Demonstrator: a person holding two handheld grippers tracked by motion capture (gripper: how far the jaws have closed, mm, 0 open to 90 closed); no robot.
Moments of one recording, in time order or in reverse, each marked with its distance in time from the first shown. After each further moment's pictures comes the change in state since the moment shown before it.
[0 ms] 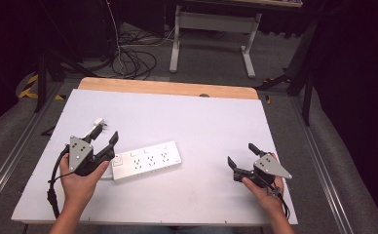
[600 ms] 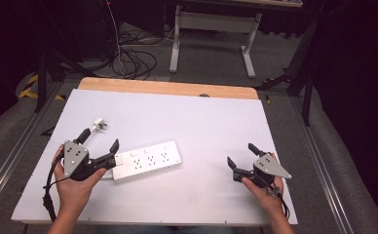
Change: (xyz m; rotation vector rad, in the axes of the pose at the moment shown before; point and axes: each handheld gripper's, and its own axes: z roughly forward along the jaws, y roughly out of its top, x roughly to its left) left arm 0.002 -0.001 -0.016 -0.002 0.021 -0.013; right arm 0.001 0.000 0.001 -0.001 0.002 0.000
